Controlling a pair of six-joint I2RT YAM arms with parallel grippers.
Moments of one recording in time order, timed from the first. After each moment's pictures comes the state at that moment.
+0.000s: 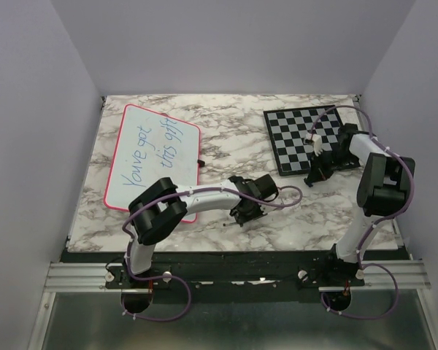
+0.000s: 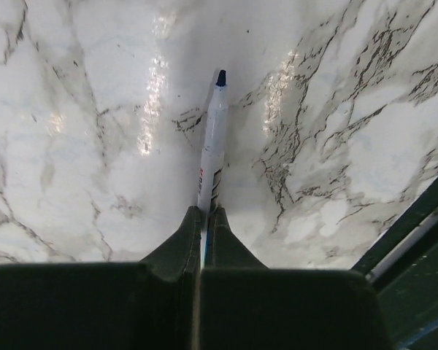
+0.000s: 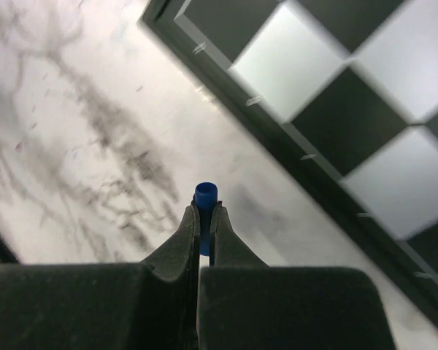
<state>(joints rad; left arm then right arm) -1.07 1.94 1.34 -0.70 0.04 0.12 -0.18 1.90 1.32 -0.91 -0.68 -0.90</state>
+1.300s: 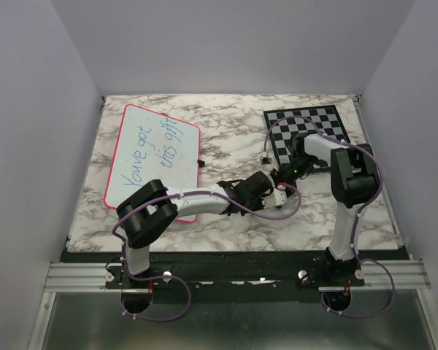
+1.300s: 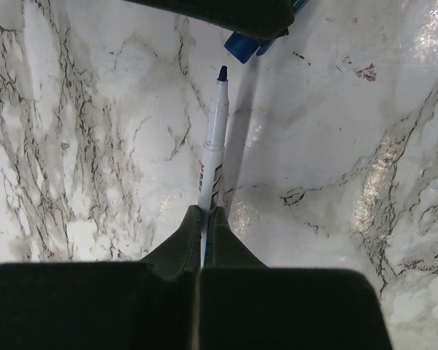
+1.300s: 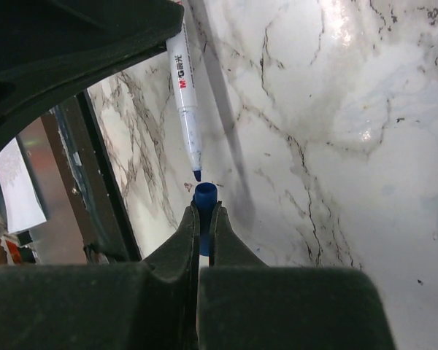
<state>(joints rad) -1.06 1.84 1.17 -0.26 -0.08 0.42 0.20 2.04 1.34 -1.22 -0.80 -0.99</state>
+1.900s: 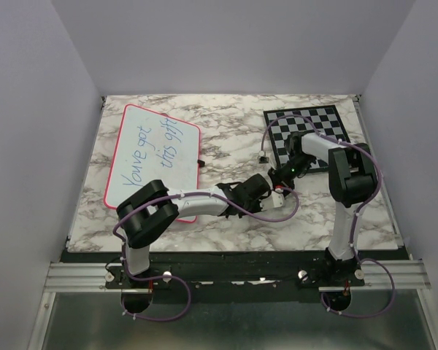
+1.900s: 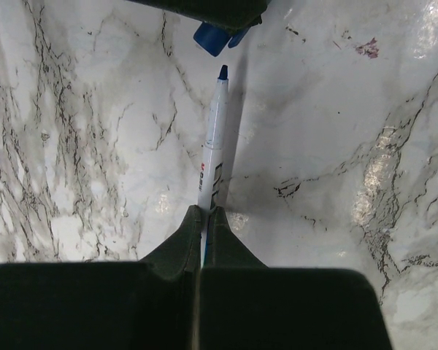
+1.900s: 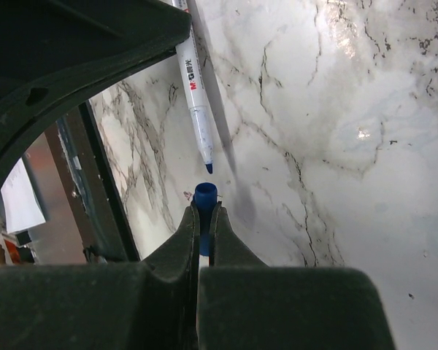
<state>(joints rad) -1.06 1.84 1.13 -0.24 -0.07 0.42 0.23 2.06 1.37 -1.22 -0.80 -0.97</state>
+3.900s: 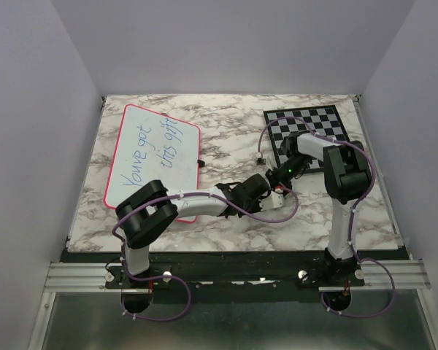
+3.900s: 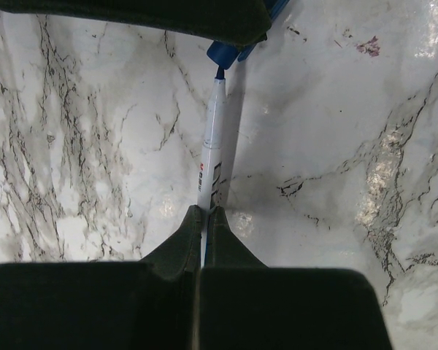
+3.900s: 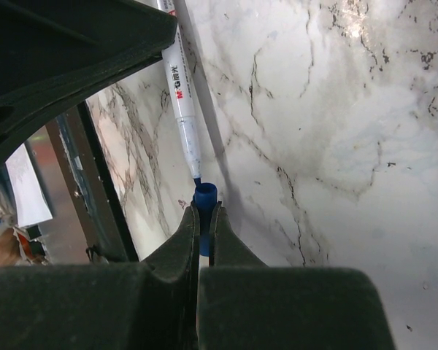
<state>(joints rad) -1.06 1.83 1.12 -0.23 -0.07 0.44 0.25 2.12 1.41 -1.23 -0.80 -0.96</state>
